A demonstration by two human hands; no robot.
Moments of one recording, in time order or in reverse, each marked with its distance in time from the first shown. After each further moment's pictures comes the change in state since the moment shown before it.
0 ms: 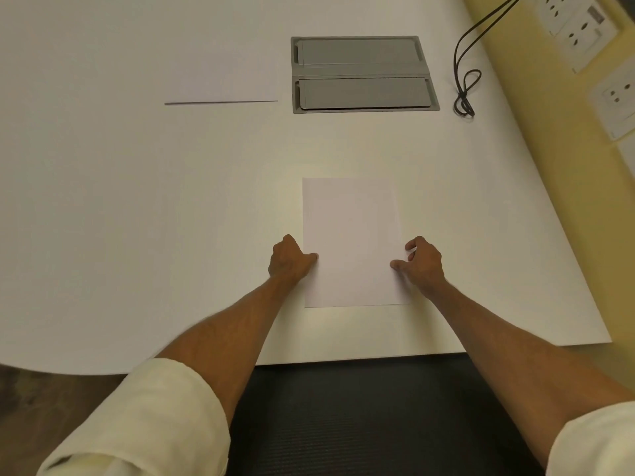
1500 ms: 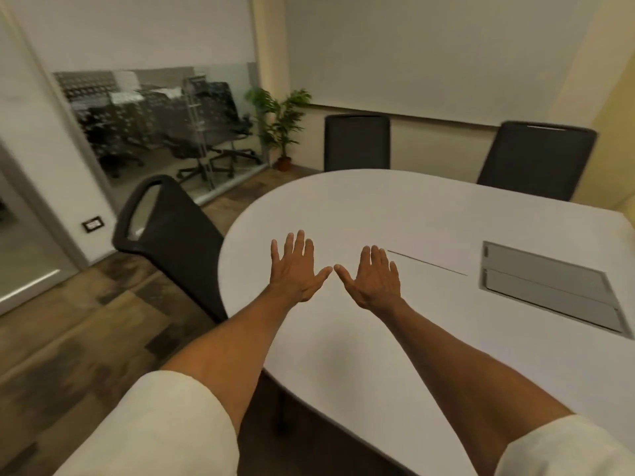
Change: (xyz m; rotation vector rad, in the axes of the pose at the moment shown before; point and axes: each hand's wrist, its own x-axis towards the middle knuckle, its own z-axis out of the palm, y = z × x) left_hand -0.160 -0.181 -0.394 0.633 0.712 0.123; right_hand -0.286 -0.416 0.153 -0.509 -0.002 -1.001
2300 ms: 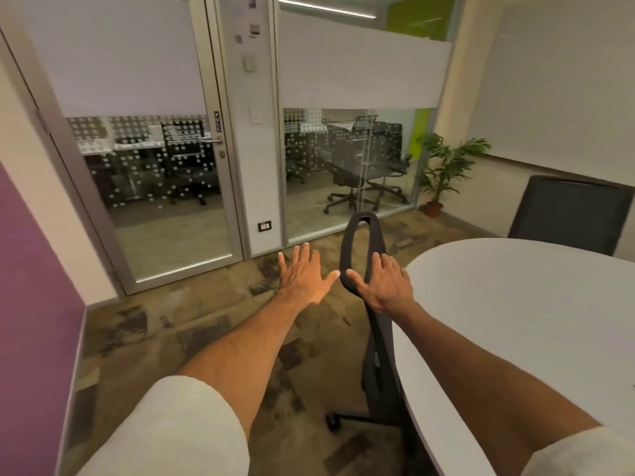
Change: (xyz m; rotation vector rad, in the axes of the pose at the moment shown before) left_hand -0.049 -0.413 -0.045 -0.138 0.015 -0.562; right_hand 0.088 -0.423 0.085 0.005 0.018 -0.524
